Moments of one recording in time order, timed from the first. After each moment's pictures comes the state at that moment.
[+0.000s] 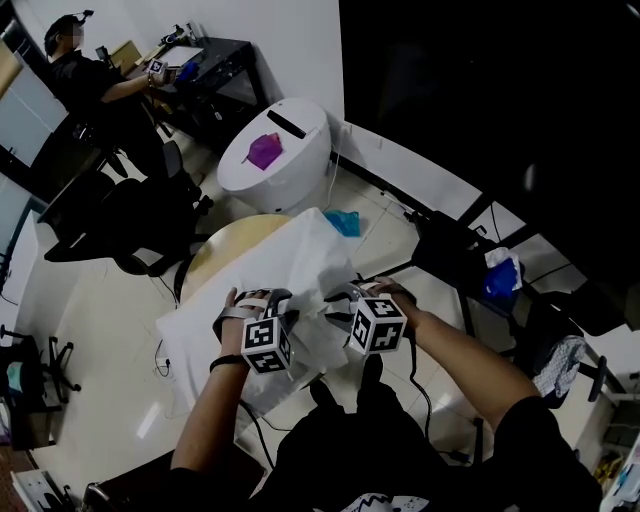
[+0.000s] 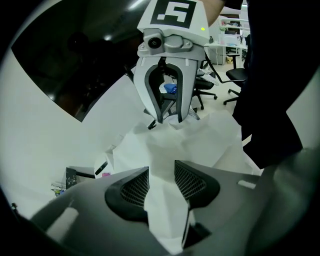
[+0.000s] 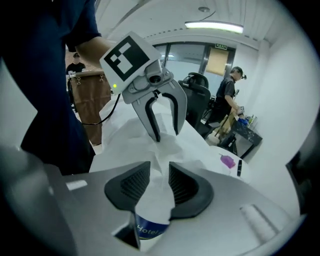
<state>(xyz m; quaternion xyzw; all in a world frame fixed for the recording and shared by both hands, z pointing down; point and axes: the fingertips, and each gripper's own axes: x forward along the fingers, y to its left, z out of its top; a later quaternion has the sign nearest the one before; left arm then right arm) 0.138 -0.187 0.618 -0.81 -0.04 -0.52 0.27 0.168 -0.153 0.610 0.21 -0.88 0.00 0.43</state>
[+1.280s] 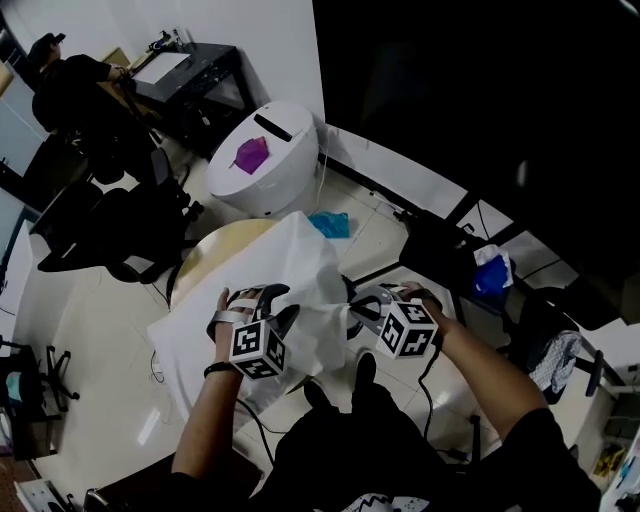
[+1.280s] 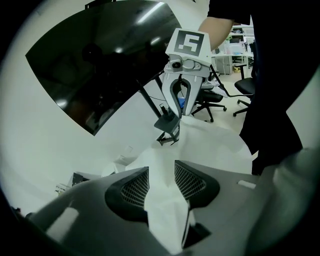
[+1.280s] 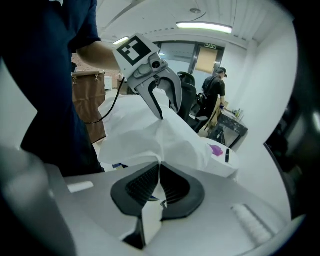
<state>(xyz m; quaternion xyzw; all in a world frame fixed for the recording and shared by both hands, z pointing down) 0.180 -0.185 0.571 -0.85 0.00 -0.45 0.27 0.249 -0.120 0.598 0.27 -0.86 0.02 0.43</state>
